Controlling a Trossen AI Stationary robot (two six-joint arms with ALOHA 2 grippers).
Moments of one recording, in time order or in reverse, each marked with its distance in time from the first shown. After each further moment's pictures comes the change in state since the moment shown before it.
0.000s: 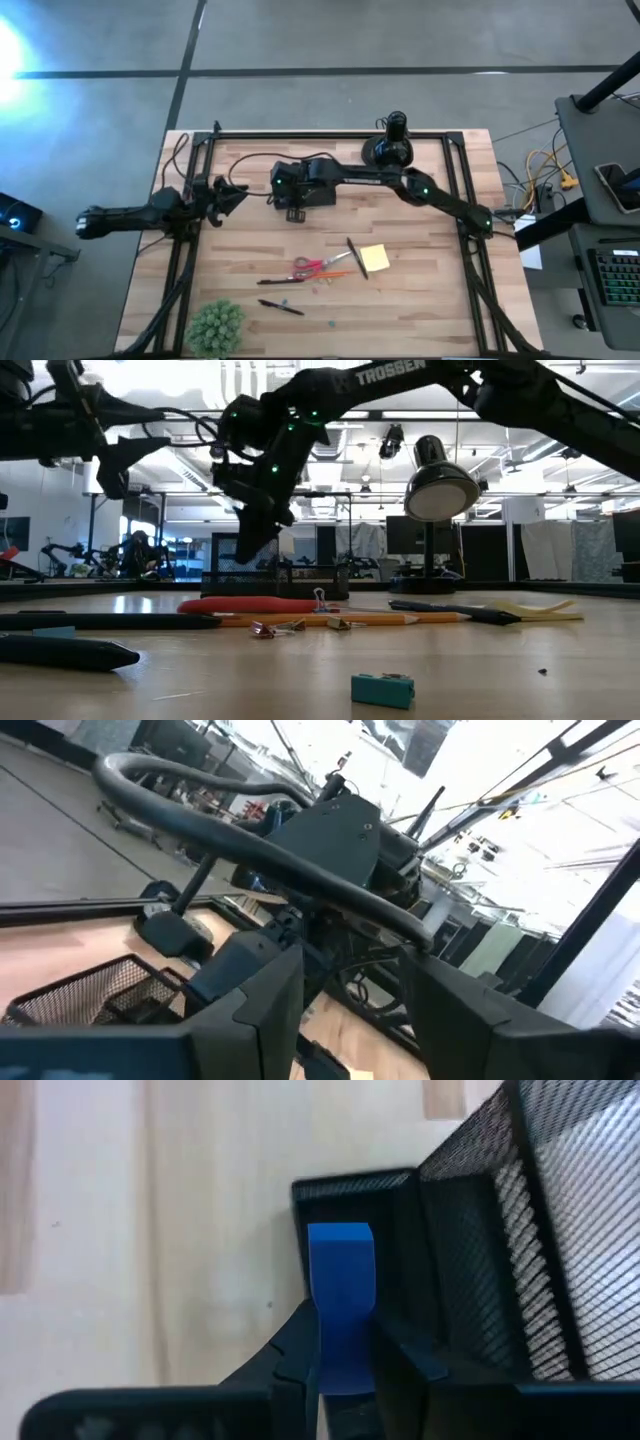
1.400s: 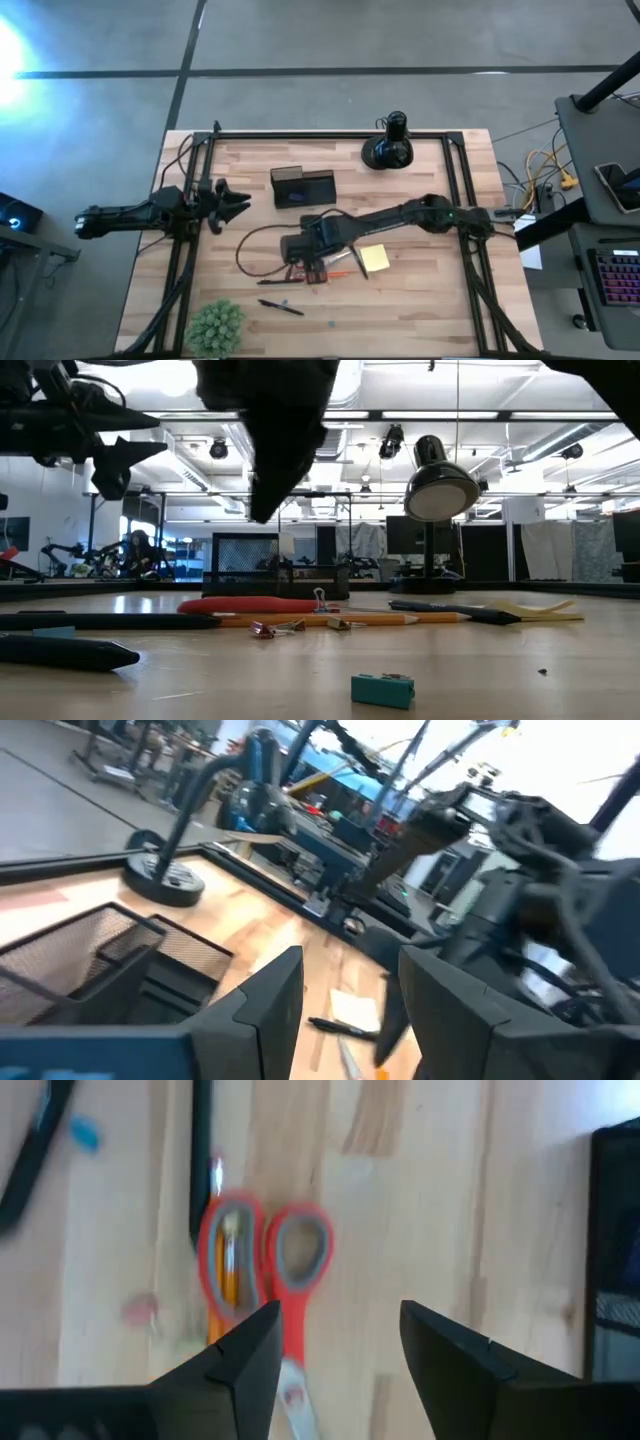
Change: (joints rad) left arm 0.000 0.040 0.058 -0.148 0.141 0.046; right arm 0.352 -0.178 -0.171 -0.125 0.108 0.206
